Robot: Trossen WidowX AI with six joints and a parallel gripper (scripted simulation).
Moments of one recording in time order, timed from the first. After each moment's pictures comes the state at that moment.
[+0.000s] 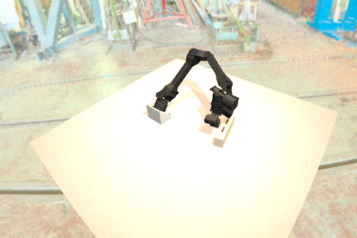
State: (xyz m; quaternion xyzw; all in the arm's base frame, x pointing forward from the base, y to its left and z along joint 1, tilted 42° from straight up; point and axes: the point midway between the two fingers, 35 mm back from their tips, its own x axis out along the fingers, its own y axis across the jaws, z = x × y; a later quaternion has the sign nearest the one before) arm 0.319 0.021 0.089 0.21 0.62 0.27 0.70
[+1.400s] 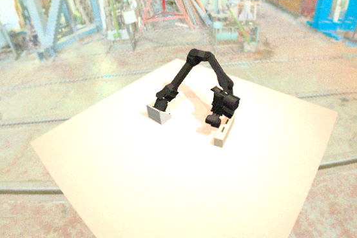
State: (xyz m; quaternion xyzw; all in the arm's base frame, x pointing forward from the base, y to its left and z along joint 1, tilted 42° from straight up) arm 0.324 0.021 0.090 0.22 0.62 0.27 0.70
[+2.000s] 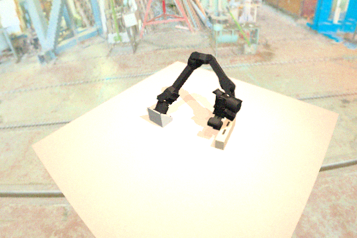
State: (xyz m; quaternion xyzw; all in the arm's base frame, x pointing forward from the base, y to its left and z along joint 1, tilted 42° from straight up) arm 0.329 0.021 0.091 0.22 0.62 0.27 0.70
